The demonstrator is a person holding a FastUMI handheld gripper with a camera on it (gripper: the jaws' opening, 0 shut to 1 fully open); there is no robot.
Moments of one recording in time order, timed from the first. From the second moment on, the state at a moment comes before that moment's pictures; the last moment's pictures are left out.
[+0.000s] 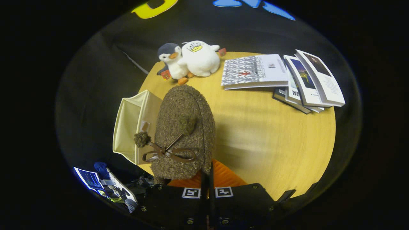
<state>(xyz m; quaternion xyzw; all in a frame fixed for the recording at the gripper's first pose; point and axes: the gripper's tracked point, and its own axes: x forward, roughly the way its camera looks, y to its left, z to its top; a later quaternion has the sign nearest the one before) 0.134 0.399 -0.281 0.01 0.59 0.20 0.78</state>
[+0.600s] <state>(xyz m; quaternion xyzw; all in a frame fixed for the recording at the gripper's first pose) 0.149 0.597 -0.264 -0.06 0.58 0.31 0.75</state>
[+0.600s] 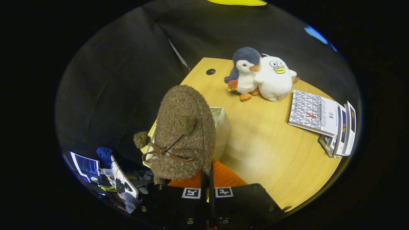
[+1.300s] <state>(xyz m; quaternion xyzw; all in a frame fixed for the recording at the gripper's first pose) 0.155 0.680 -0.358 -0.18 0.59 0.28 0.73</state>
